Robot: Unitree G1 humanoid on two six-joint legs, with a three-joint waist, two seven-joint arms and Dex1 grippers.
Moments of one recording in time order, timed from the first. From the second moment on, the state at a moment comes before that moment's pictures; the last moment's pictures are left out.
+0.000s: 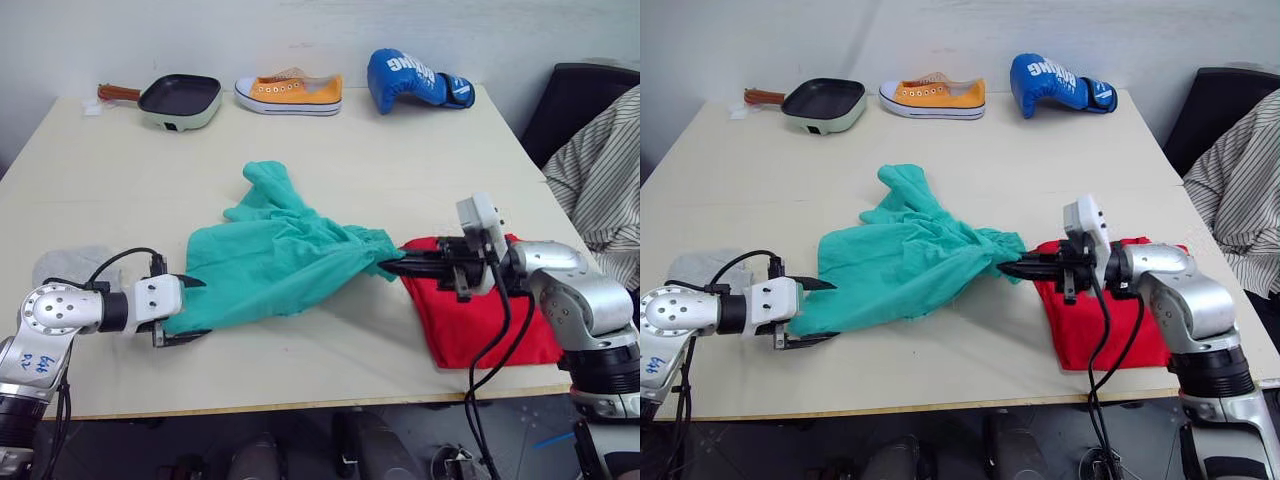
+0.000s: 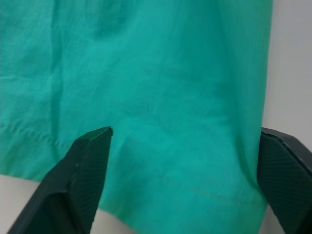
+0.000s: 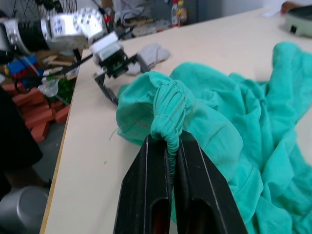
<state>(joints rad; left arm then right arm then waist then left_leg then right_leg) -0.14 0.97 0.07 0.08 -0.12 -0.11 -1.05 -0.52 -0.70 -0.02 -0.13 0.71 0.58 1.19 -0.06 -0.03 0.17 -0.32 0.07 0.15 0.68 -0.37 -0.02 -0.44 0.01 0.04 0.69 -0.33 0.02</state>
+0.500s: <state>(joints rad) -0.12 0.97 0.07 0.10 -0.13 -0.11 -1.06 -0.53 -0.68 -0.04 -0.13 0.73 0.63 1.15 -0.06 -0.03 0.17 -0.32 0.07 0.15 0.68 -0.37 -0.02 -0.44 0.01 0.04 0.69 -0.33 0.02</state>
